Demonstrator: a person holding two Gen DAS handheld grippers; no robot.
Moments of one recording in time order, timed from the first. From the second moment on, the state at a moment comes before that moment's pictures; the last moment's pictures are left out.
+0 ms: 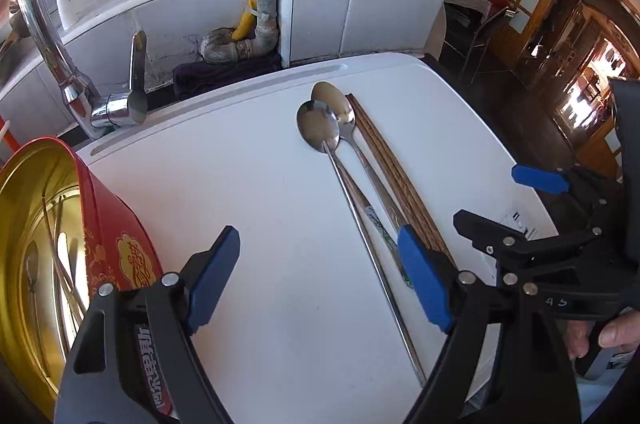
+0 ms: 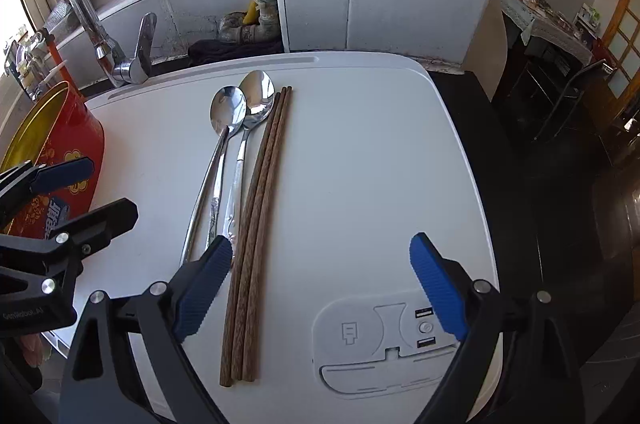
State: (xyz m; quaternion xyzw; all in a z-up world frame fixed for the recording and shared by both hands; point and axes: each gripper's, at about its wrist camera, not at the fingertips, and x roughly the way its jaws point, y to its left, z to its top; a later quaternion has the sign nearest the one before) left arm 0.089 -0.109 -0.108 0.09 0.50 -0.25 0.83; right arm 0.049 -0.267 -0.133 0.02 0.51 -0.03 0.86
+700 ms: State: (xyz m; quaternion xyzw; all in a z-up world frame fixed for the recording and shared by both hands) left arm 0.120 -0.125 -0.148 0.12 0.55 -0.28 0.77; right arm 0.073 -0.270 -0.161 -0.01 0.53 -0.02 0.85
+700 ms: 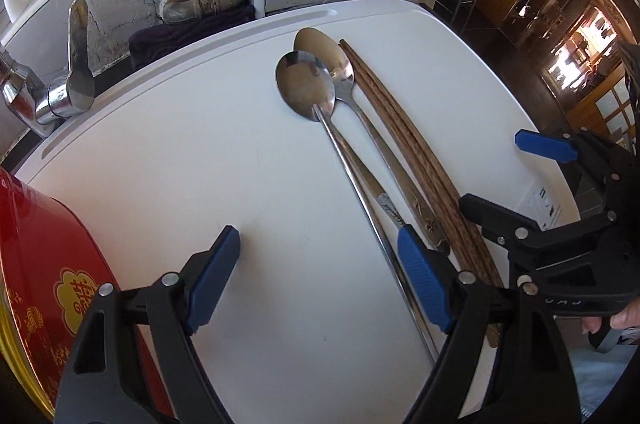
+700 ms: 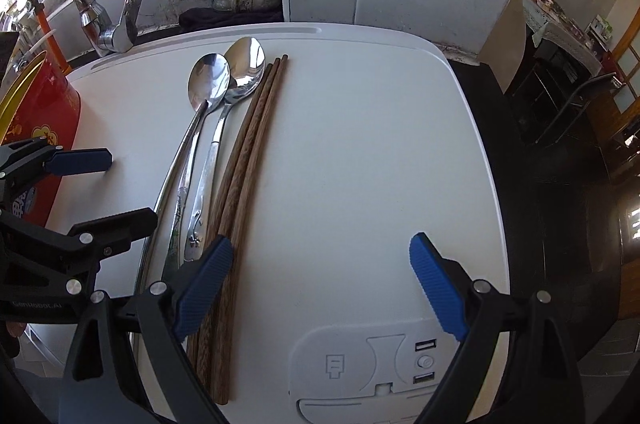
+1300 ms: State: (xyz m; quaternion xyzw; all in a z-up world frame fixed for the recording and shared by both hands) left arm 0.129 -0.132 -0.151 0.16 0.54 -0.25 0.78; right arm 0.087 -0.267 -0.166 -0.02 0.55 0.02 0.84
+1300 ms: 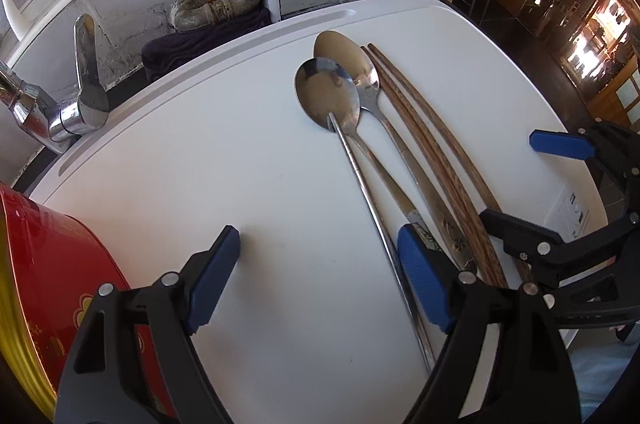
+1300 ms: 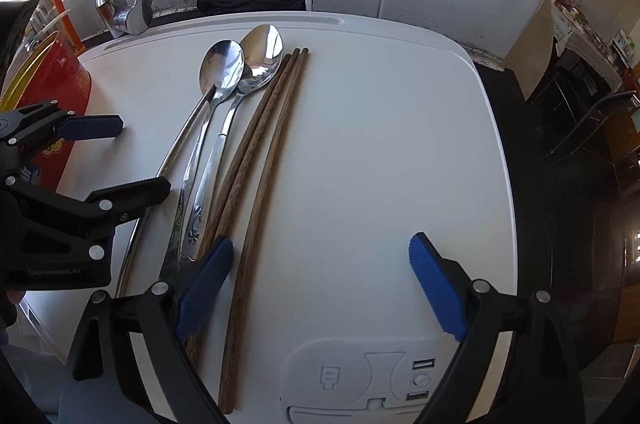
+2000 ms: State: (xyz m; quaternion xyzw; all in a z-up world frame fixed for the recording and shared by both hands) left arm 0.093 -0.086 -0.063 0.06 0.47 -0.27 0.84; right arm 0.047 -0.229 -0.090 0.03 0.48 0.08 0.88
